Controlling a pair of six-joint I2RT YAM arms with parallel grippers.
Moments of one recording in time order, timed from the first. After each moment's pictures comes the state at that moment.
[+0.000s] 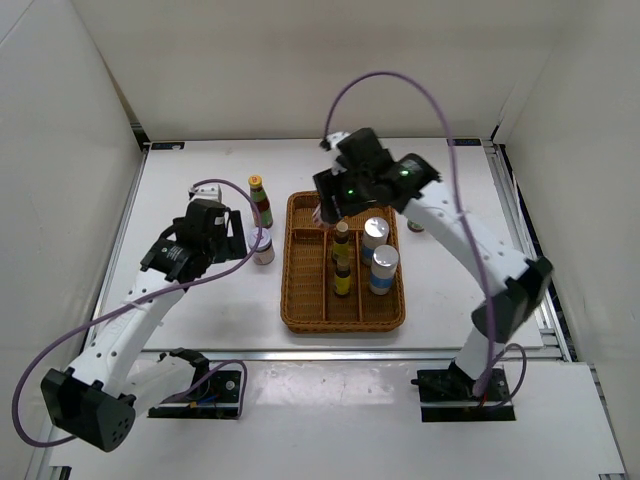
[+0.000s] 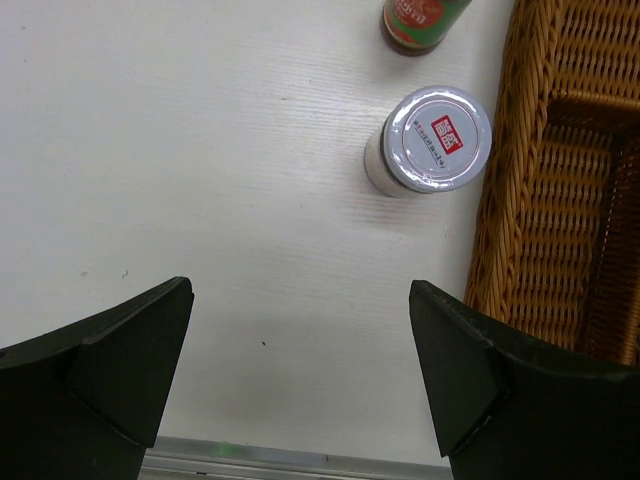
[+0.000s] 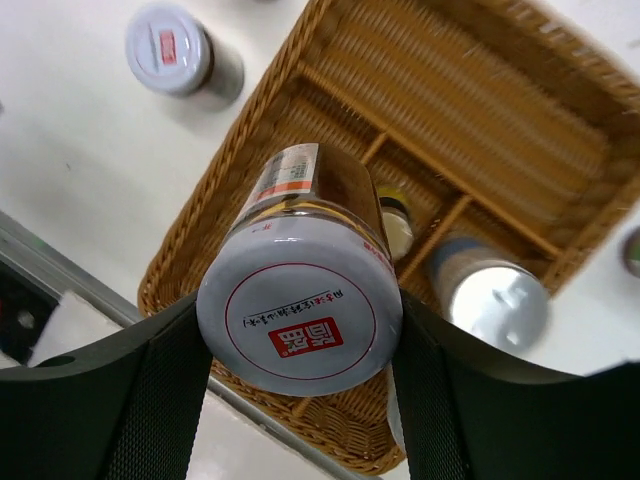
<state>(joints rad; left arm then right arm) -0.39 1.03 1.00 -0.77 -0.35 -0.36 0.76 1.67 1.87 -1.00 -0.01 0.19</state>
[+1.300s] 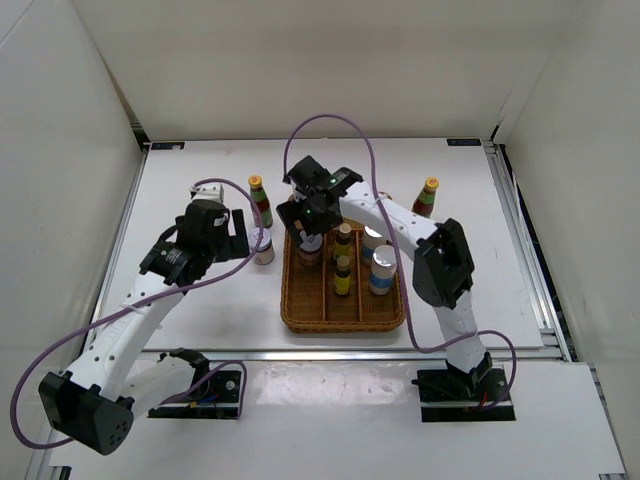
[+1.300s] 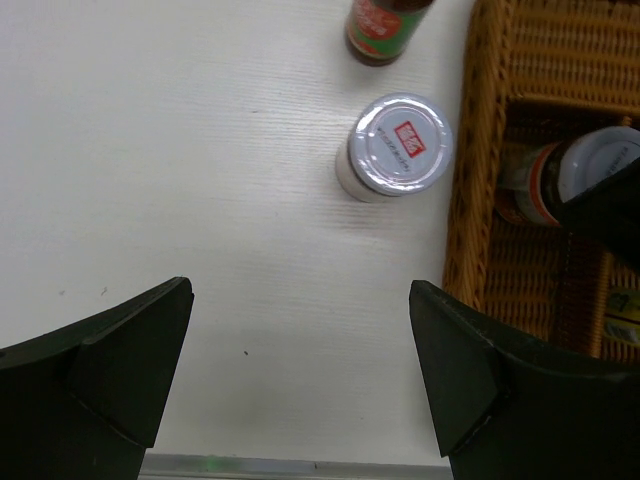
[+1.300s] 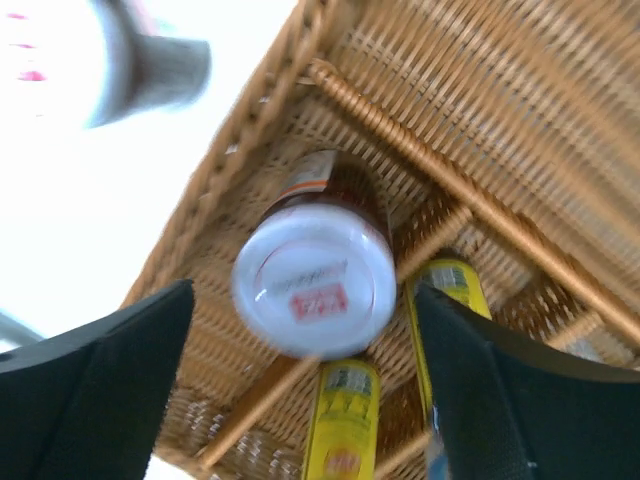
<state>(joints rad) -0.40 1.01 0.99 -0.74 -0.33 -0.36 0.82 2.13 1.95 -0.93 -0.06 0.20</state>
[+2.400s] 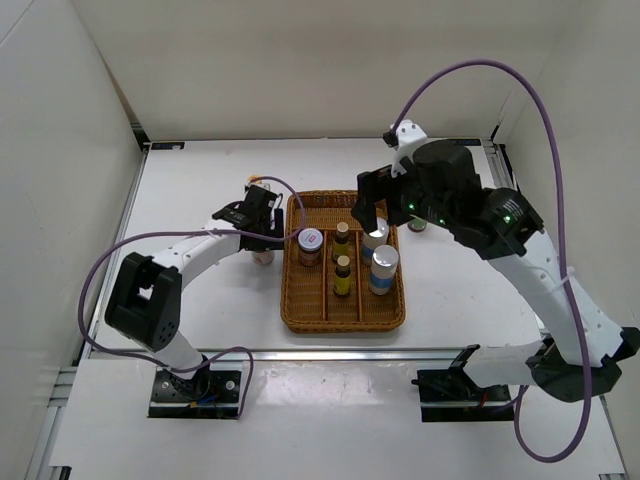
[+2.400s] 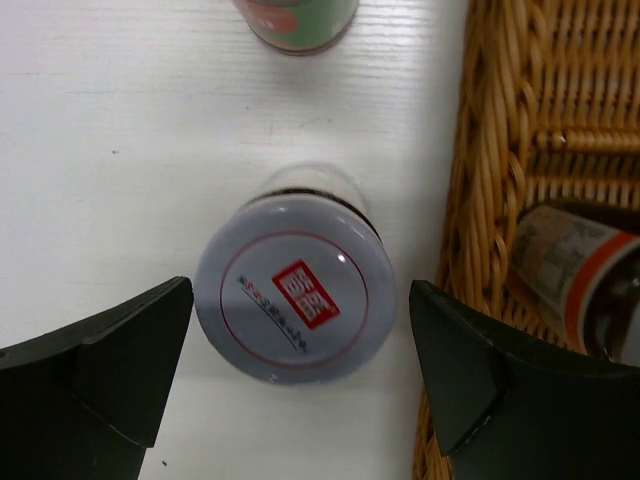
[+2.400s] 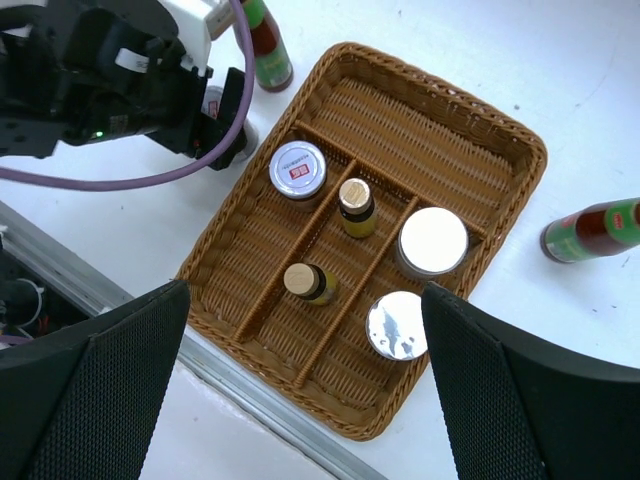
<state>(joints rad) -0.47 1.58 1.07 -0.49 -0.30 -0.37 0.81 1.29 1.75 -0.99 0.10 0.21</state>
